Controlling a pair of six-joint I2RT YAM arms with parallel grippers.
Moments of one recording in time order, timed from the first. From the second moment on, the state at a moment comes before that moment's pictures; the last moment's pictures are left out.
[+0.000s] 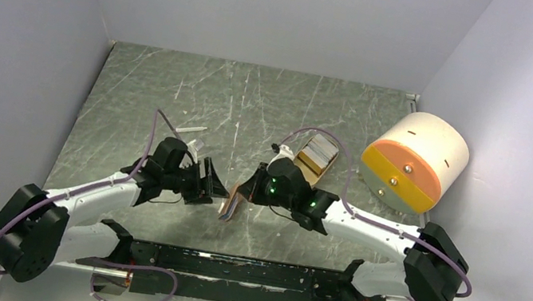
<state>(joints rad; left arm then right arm) -0.51 1.14 0.41 0.00 0.46 -0.90 0.98 1.29 0.68 0.04 0.06 0.88</state>
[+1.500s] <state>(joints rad) -0.47 1.23 0.34 0.17 0.59 -0.86 0.85 1.20 0.53 0.01 0.03 0.87</state>
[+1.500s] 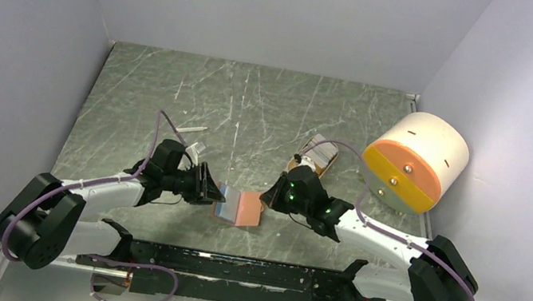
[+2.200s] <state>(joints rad) -0.47 1.23 0.34 0.17 0.59 -0.84 0.81 1.20 0.48 0.03 -0.01 0.87</state>
